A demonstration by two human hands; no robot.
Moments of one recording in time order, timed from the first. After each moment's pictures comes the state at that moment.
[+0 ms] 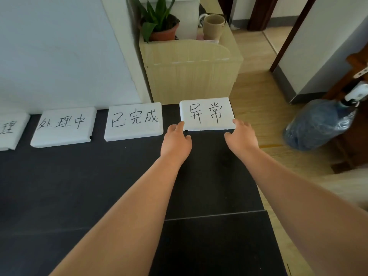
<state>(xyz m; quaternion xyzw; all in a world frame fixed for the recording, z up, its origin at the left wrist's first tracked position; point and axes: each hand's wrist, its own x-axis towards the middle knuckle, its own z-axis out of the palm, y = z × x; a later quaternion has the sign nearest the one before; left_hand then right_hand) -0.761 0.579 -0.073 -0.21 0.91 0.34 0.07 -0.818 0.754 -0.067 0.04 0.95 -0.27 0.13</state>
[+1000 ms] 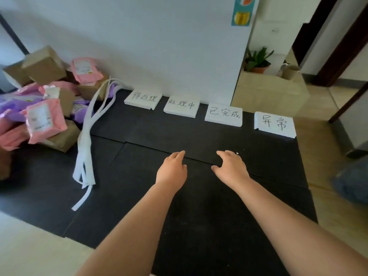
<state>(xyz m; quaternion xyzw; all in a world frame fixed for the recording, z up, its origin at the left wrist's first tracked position) -0.360 0.470 0.025 -0.31 0.92 0.25 0.01 -0.472 0.617 0.037 -0.25 0.94 -0.14 0.18</state>
